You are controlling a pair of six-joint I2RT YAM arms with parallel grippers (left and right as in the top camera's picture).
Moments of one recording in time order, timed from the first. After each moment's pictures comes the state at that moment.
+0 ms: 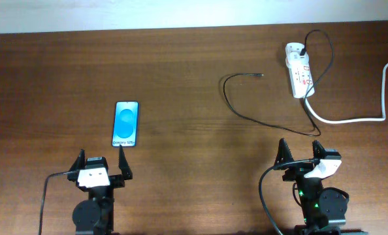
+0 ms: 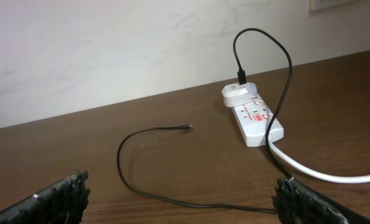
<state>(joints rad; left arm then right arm) -0.02 0.01 0.02 -0.07 -0.12 0.02 -0.01 0.01 0.01 -0.07 -0.02 0.24</state>
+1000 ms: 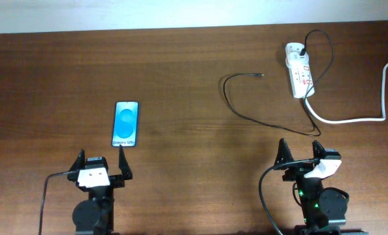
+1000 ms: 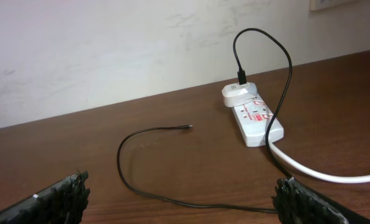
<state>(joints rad) -0.02 0.01 0.02 -0.07 -0.12 0.02 -0.01 0.01 0.01 -0.07 -0.02 0.24</state>
